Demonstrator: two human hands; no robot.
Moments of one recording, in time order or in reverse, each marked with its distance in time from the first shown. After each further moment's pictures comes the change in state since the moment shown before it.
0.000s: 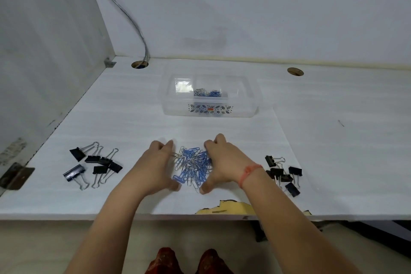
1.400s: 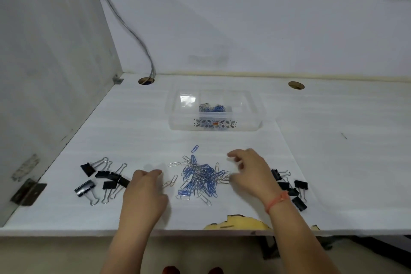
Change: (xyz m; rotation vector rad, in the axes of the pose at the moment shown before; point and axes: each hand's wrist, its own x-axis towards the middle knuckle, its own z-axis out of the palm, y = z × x) left_hand -0.028 -0.015 0.016 -0.127 0.341 -0.271; right_hand -0.010 0.037 0.017 0.426 0.400 0.091
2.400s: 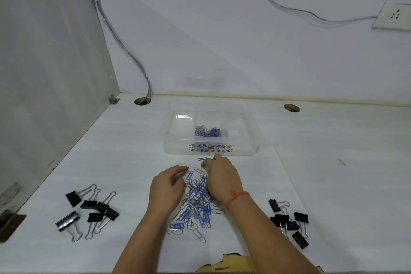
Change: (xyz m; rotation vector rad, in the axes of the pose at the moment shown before) left_hand 0.074 0.044 0.039 -0.579 0.077 0.181; right_hand 0.073 -0.028 0.029 -0.289 0.051 -0.102
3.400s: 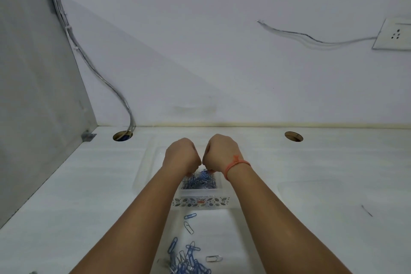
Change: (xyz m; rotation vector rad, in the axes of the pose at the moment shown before) left_hand 0.171 0.118 0.036 0.477 -0.250 -0.083; right_hand 0.137 0.006 -0.096 0.023 0.018 0.119
